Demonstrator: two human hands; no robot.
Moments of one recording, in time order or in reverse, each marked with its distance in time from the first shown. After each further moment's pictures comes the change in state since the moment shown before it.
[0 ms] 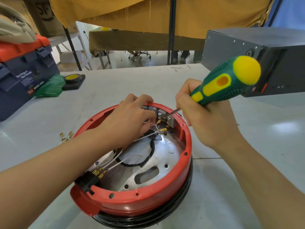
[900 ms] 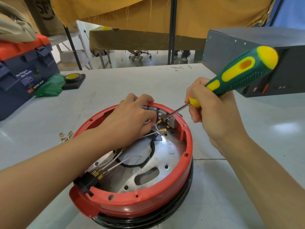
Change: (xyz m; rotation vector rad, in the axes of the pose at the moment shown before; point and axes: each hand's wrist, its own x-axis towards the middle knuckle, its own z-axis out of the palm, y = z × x) left_hand 0.000 0.000 0.000 0.008 0.012 0.012; right_hand 0.008 0.008 -0.003 0.205 0.125 0.214
